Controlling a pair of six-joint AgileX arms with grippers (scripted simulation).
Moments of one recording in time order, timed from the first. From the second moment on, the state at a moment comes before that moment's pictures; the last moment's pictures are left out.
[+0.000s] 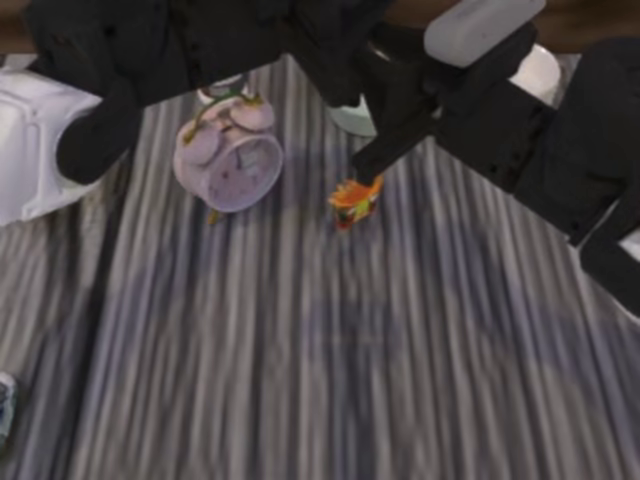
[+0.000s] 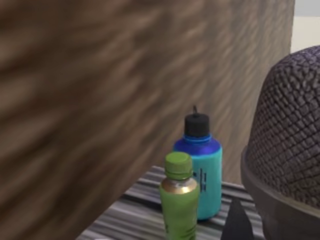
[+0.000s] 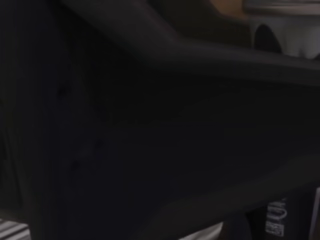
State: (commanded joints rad) left arm -0.49 1.59 1.07 0.52 0.63 0.05; right arm 0.63 1.53 0.82 0.79 -0.15 0.05
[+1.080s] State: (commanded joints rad) left arm -0.49 1.59 1.07 0.52 0.63 0.05; right arm 0.63 1.53 0.82 0.79 -0.15 0.05
